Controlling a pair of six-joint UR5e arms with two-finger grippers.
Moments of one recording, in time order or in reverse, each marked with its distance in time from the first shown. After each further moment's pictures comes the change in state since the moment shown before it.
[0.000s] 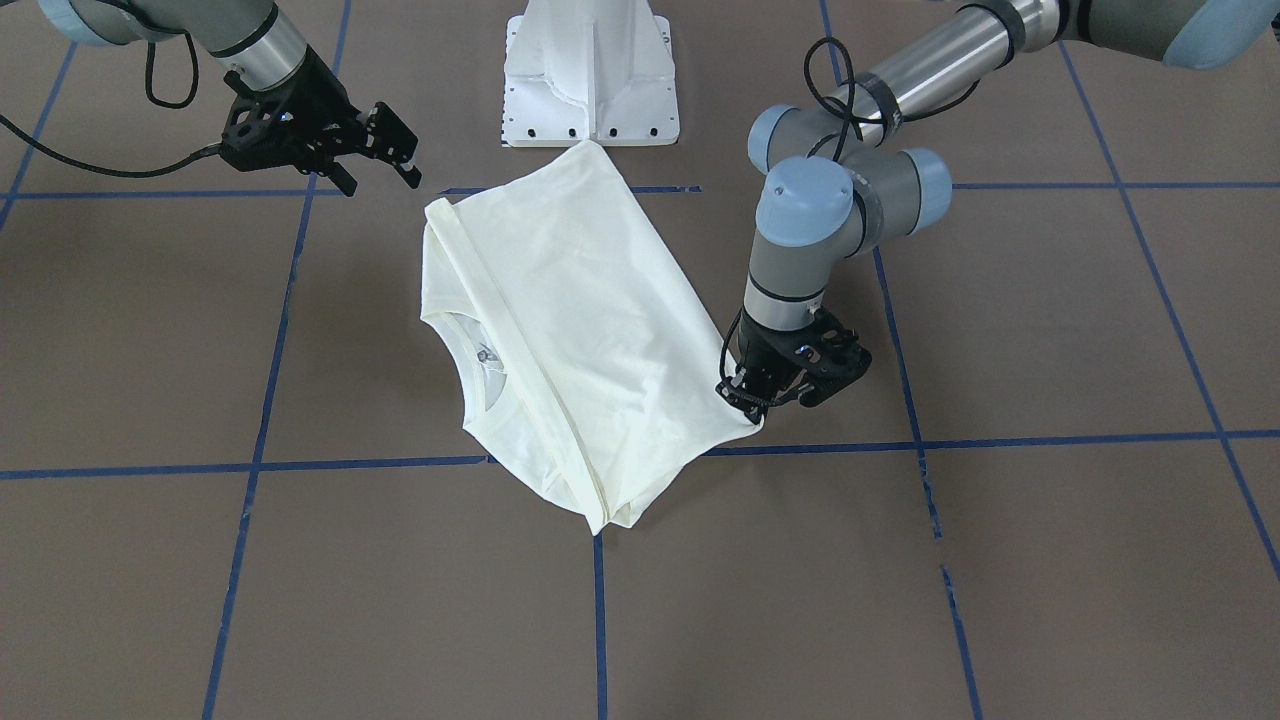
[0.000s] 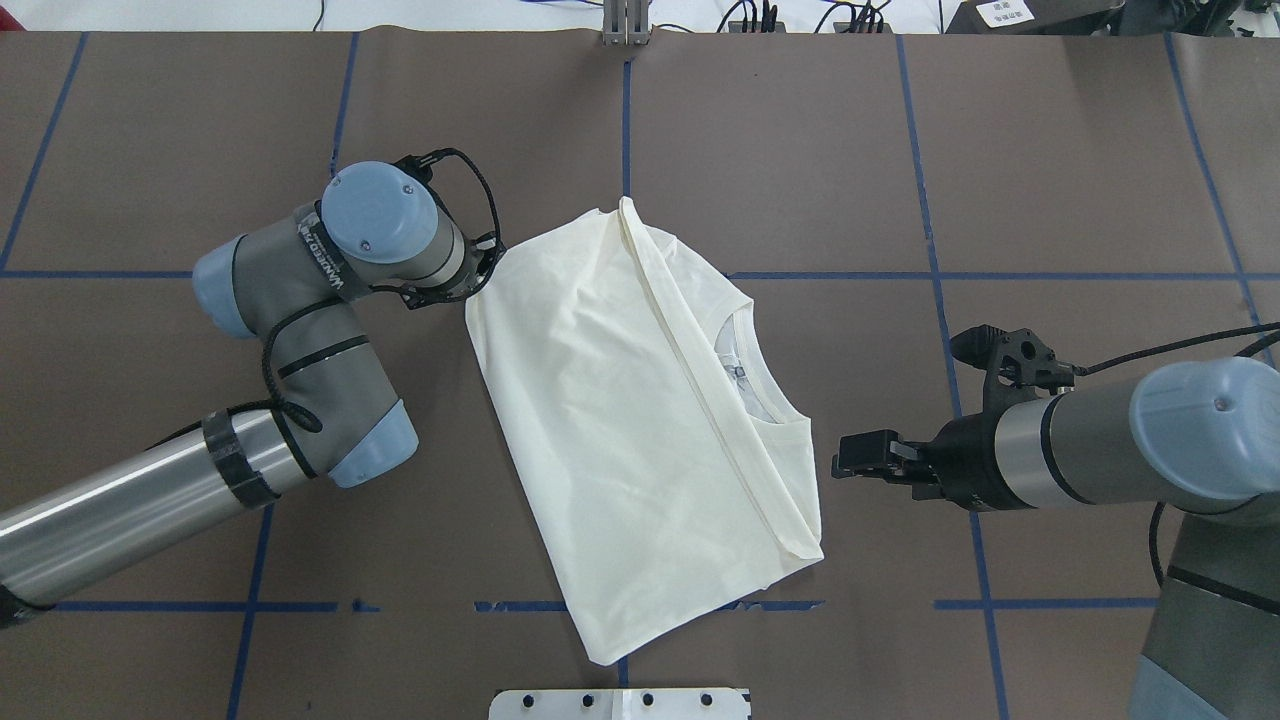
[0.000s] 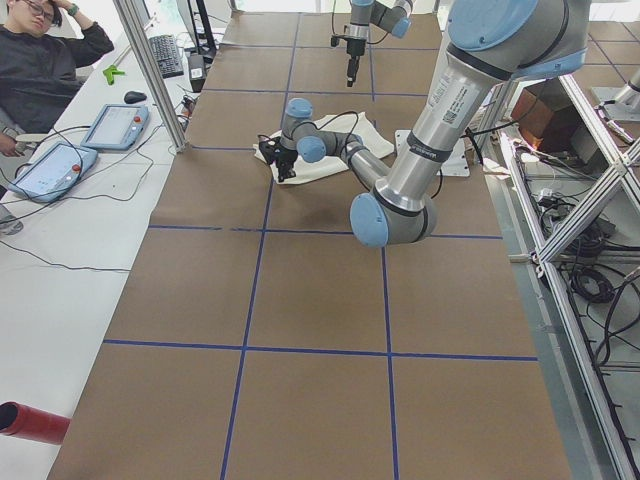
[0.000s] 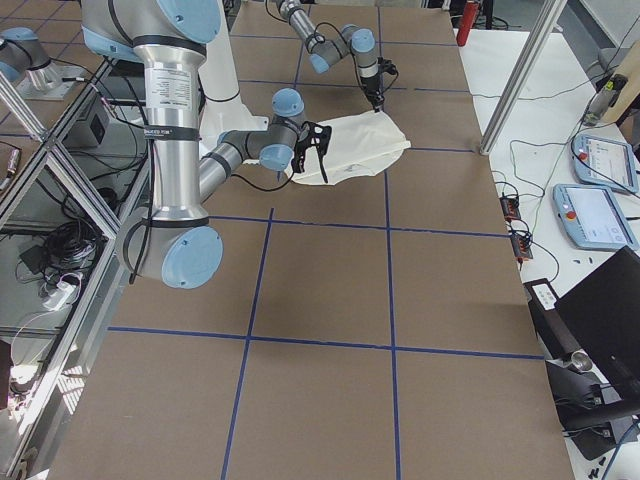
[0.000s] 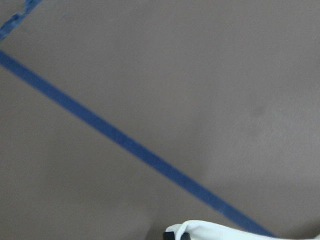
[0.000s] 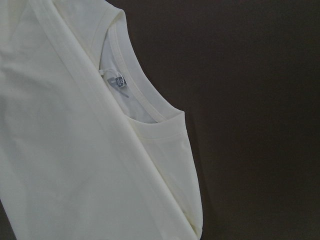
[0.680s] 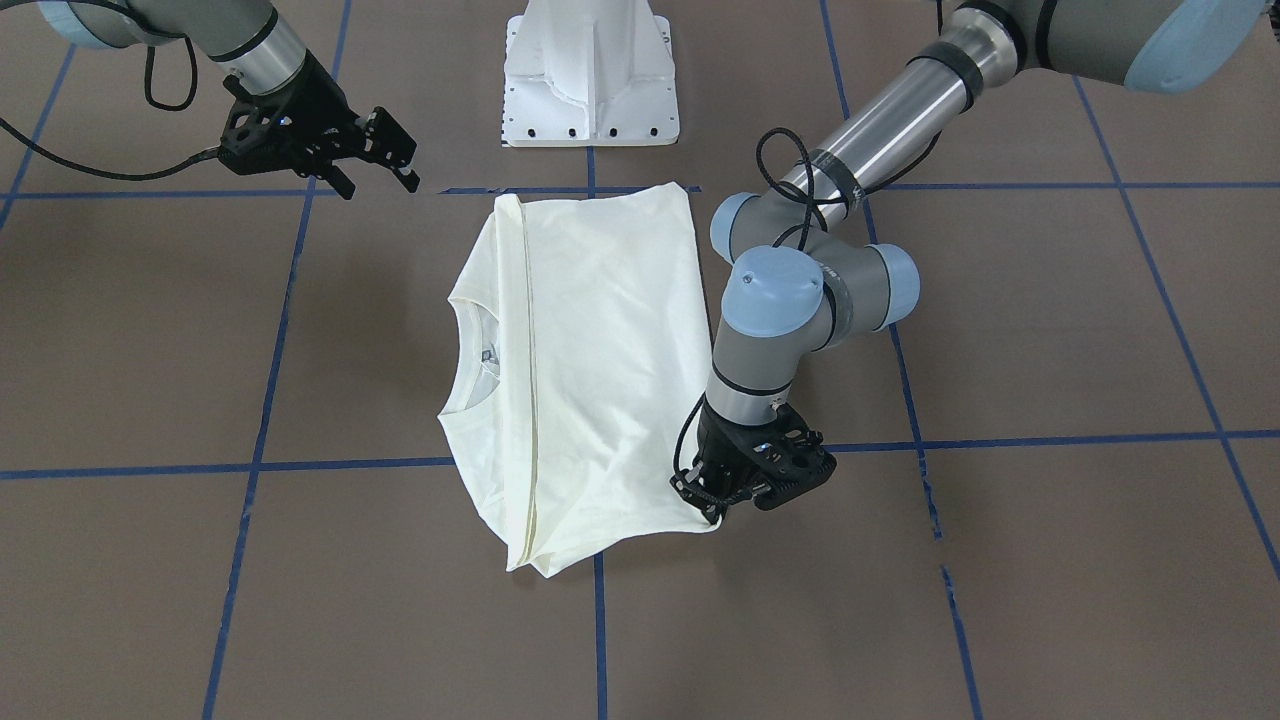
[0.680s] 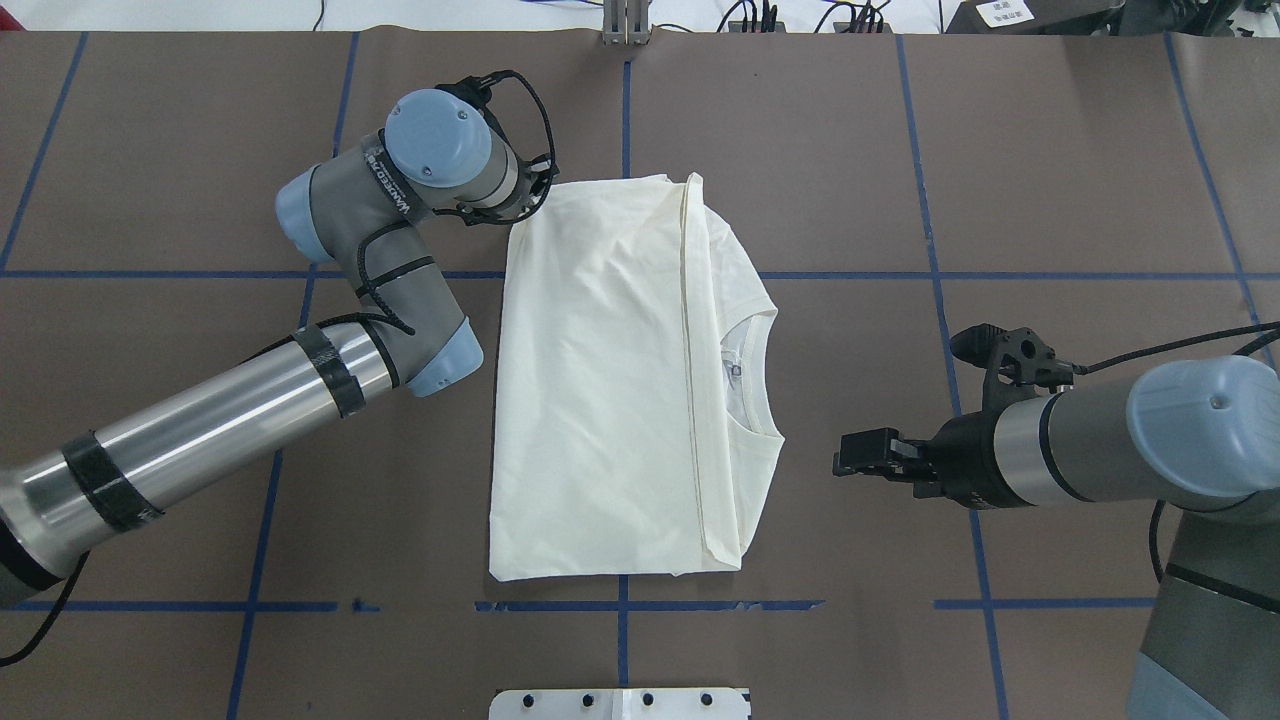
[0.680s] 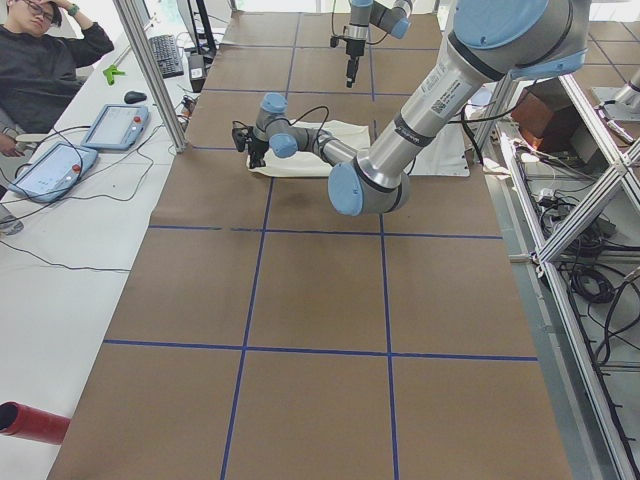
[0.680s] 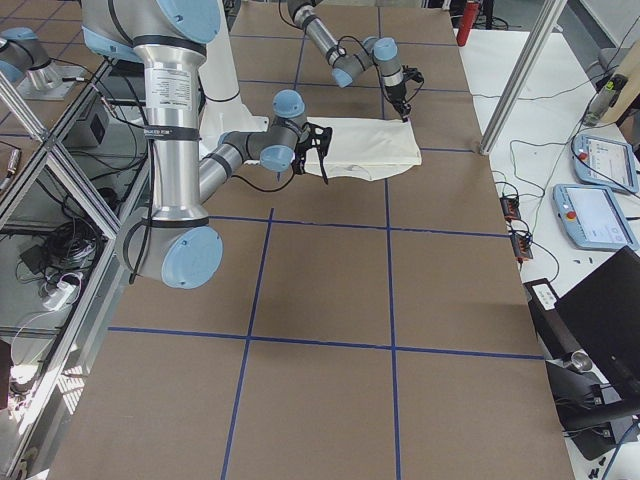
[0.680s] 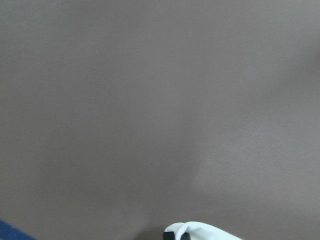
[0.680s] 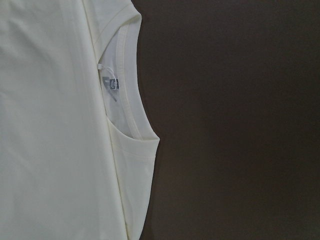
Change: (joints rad) left arm -0.052 -0.208 0.353 -0.283 0.049 0.082; right arm 0.002 0.000 -0.005 -0.001 -0.002 0.000
